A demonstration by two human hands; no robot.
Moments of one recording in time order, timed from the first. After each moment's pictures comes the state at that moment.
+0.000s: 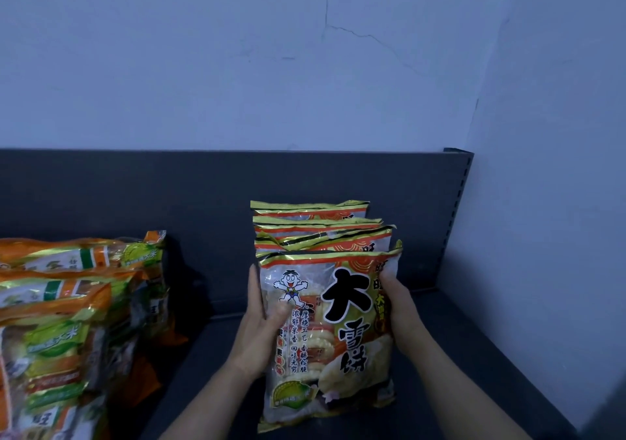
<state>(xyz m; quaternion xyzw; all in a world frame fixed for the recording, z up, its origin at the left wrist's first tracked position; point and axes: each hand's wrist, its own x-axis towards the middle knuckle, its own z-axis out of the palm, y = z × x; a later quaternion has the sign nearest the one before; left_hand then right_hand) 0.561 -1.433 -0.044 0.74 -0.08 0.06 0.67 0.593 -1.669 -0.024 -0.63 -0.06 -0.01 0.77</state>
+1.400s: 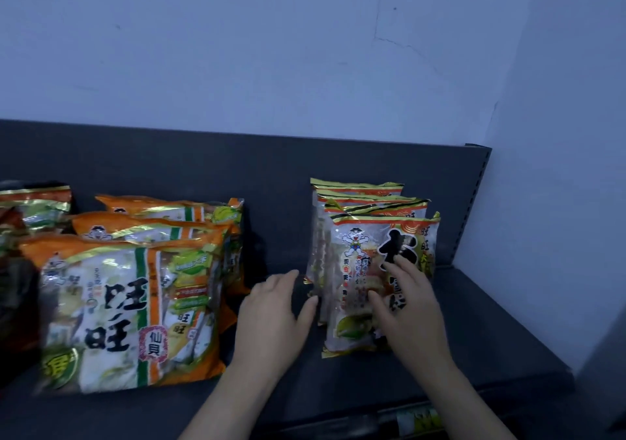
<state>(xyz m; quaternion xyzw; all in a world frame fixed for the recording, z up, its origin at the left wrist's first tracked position) 0.425 -1.375 -0.005 0.92 -0.05 0.25 0.29 0.441 -1.577 -0.007 -0.90 -0.07 -0.31 0.30</state>
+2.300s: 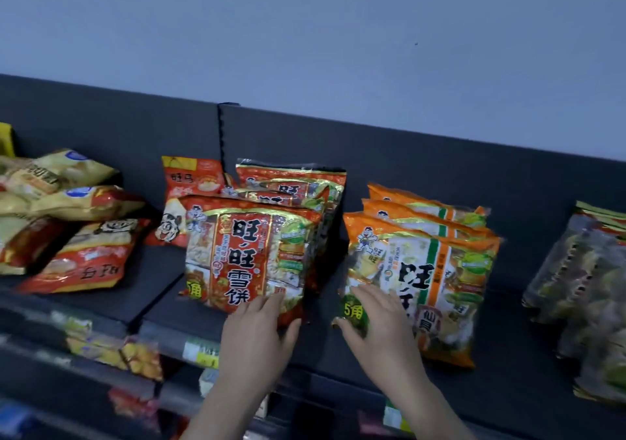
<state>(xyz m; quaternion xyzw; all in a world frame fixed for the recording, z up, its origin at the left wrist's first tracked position) 0.265 -1.018 -0.048 0.95 0.19 0.22 0.12 0.345 -1.195 -0.023 -0.91 -0.30 -0.10 0.26</state>
